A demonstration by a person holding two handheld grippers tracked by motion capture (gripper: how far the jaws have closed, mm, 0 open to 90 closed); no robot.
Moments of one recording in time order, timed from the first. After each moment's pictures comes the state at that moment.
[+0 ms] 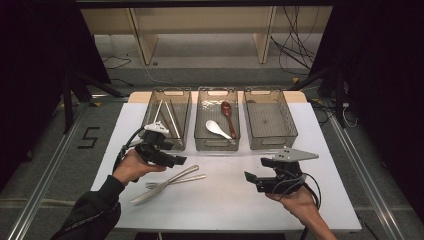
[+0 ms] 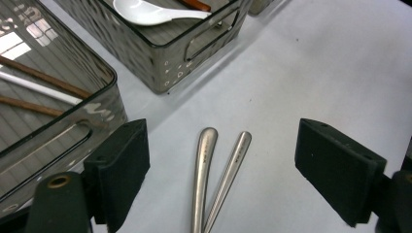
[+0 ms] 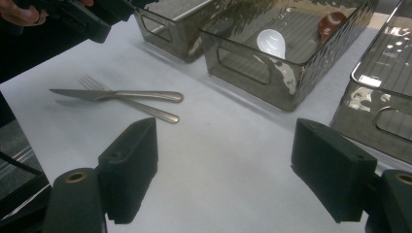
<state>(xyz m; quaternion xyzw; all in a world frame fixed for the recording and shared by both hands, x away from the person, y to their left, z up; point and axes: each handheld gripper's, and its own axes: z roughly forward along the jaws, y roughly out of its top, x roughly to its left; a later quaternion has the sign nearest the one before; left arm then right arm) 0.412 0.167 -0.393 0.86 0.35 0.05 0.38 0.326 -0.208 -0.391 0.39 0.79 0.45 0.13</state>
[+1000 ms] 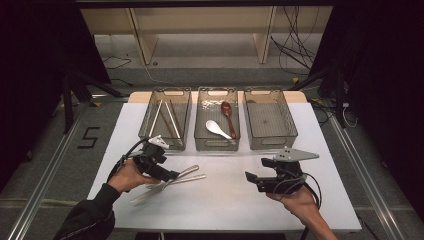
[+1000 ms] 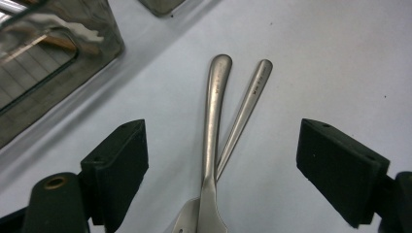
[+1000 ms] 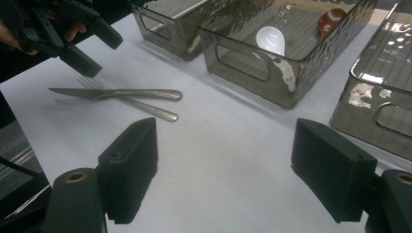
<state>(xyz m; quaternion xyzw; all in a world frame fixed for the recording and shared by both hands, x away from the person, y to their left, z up) 0.399 0.174 -0.424 0.89 0.35 0.04 0.29 0.328 -0.211 -0.394 0.39 0.79 0.45 0.13</state>
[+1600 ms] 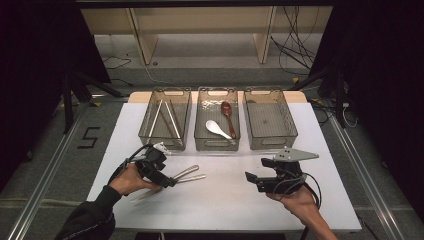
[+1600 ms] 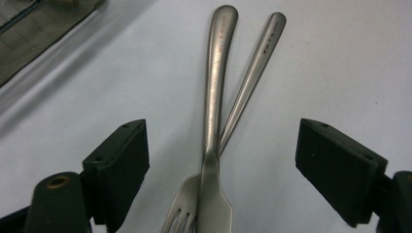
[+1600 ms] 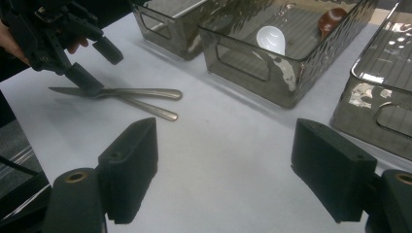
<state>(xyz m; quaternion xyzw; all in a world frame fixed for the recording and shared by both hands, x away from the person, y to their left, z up) 0.399 0.172 -0.443 0.91 0.34 0.02 0.24 0.328 -0.211 -0.394 0.39 0.79 0.45 0.13</state>
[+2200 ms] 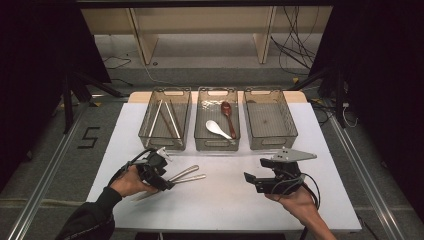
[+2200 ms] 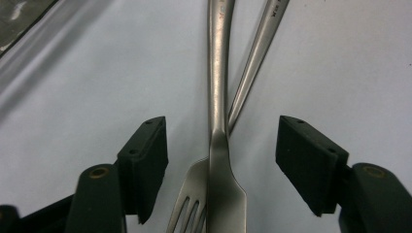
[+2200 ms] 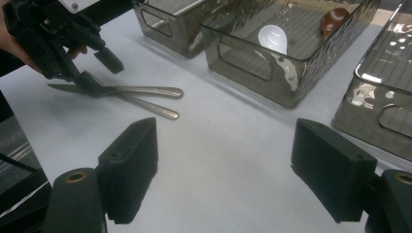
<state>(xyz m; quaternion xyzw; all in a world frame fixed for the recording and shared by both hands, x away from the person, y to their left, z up) 0.396 0.172 -0.456 0.93 0.31 0.03 0.20 0.327 -0.207 -0.393 0.38 0.80 0.45 0.13</state>
